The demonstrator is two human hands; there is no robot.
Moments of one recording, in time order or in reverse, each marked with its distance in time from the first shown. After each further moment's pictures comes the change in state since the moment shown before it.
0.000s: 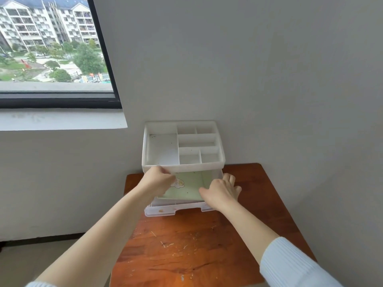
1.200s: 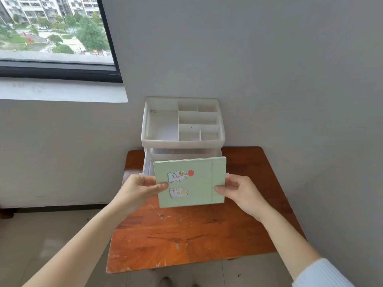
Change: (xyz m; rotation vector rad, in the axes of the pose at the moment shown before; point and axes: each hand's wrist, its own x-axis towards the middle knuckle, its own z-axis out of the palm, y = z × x) left_hand -0.053 -0.080 0.002 -0.268 -0.142 0.075; right_hand -0.045 0.087 -0.009 0.922 -0.288 -0.340
